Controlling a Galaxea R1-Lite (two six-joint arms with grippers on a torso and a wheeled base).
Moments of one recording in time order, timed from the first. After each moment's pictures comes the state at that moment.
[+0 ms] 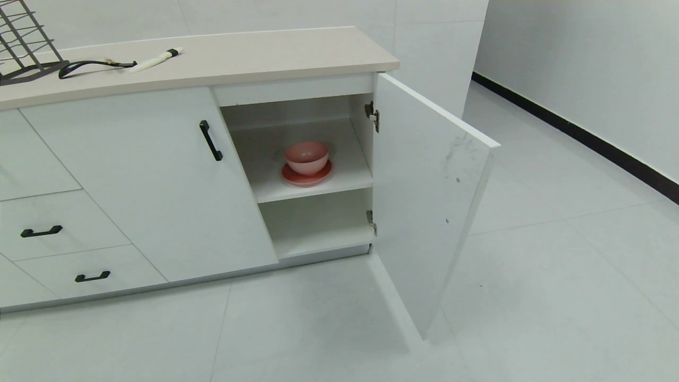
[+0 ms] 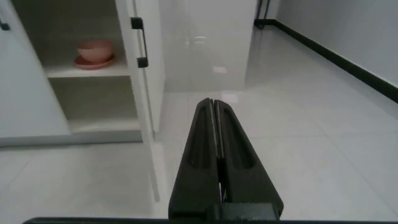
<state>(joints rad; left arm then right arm) 0.01 0.00 0.00 0.00 0.03 -0.03 0.00 0.03 -0.01 -0.26 0.12 -0.02</state>
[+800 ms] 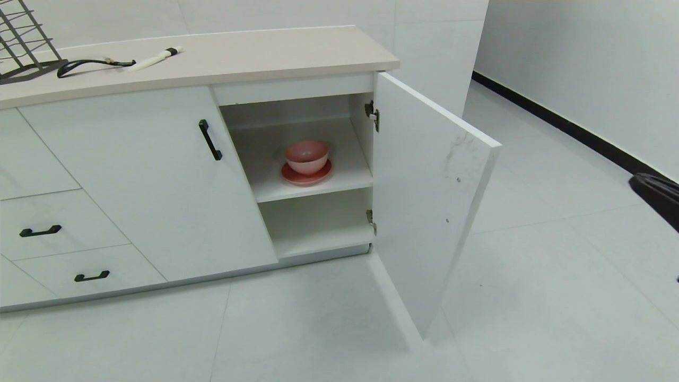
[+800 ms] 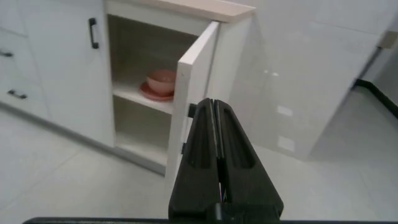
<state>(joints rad) 0.01 0.00 0.00 0.00 0.02 -0.02 0.13 1.18 -0.26 -1.25 0.43 -0.15</state>
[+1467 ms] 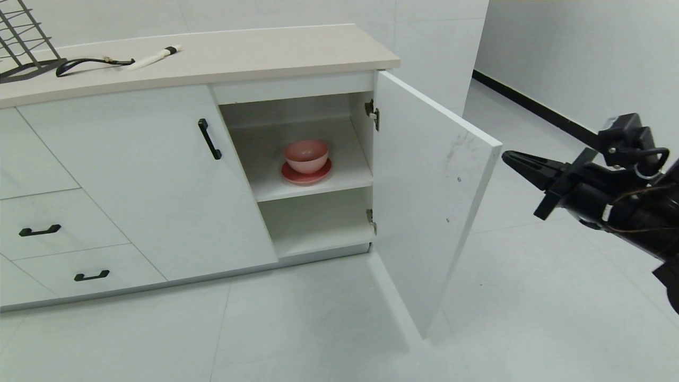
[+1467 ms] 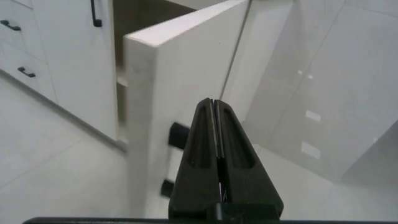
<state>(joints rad) 0.01 0.00 0.00 0.00 0.02 -0.03 0.18 1.73 -0.67 -1.35 0.53 -0.21</state>
